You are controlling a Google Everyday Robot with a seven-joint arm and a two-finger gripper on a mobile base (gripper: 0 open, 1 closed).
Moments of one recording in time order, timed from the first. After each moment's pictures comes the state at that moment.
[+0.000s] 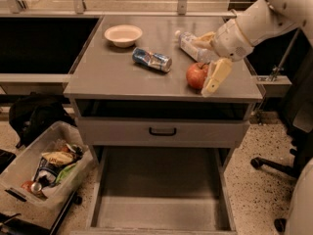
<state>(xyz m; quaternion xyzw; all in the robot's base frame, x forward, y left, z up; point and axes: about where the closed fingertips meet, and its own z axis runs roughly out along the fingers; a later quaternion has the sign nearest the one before) 0.636 -0.136 0.898 -0.70 0.62 0.16 0.32</state>
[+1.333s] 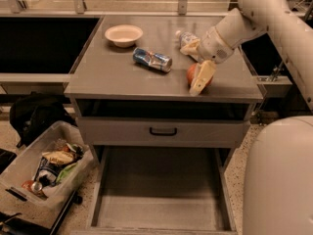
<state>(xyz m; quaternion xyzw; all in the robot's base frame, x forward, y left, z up) 0.677 -0.115 0.856 -0.69 0.64 0.18 0.28</state>
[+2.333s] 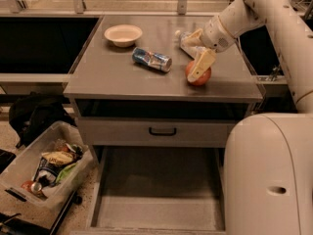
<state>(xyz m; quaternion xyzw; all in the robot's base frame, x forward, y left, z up) 0.717 -0.126 0.875 -0.68 0.65 0.16 0.31</state>
